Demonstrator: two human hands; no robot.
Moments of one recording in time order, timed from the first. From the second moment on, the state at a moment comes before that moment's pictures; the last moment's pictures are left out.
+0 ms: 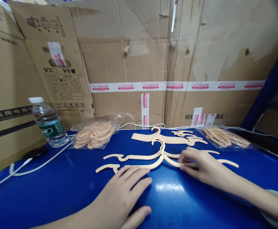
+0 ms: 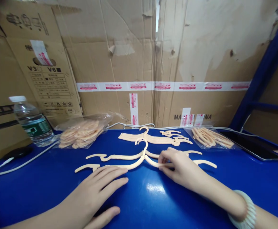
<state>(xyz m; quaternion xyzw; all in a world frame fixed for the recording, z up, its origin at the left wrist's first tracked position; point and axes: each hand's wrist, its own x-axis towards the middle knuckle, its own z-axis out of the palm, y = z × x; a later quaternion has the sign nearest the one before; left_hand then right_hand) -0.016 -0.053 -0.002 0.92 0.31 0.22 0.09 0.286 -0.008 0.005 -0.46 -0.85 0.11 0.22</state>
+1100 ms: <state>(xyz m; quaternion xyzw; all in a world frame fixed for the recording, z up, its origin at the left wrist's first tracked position) -0.015 -0.055 -0.010 0.88 0.41 0.23 0.01 0.297 0.003 0.004 -0.49 -0.85 0.07 0.20</state>
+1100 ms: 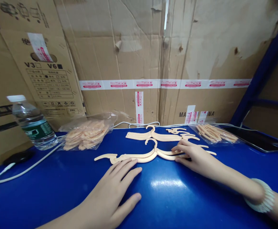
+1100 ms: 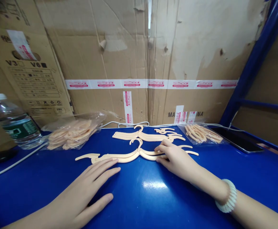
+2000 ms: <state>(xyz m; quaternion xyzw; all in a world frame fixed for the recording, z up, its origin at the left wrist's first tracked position) -0.016 -0.053 -0.008 0.90 0.36 0.22 0.01 0.302 0.007 0.007 -0.45 -0.87 0.09 0.19</state>
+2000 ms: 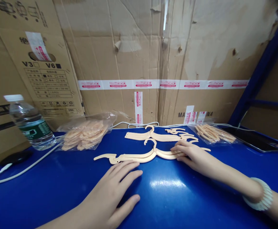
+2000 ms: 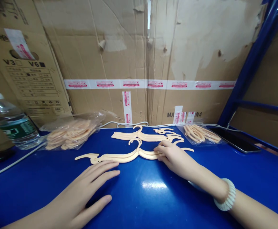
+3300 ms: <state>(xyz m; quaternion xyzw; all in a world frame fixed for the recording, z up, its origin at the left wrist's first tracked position) -0.015 -0.048 0.004 0.93 0.28 0.23 0.06 0.378 0.028 0.040 -0.51 -0.85 0.08 0.07</state>
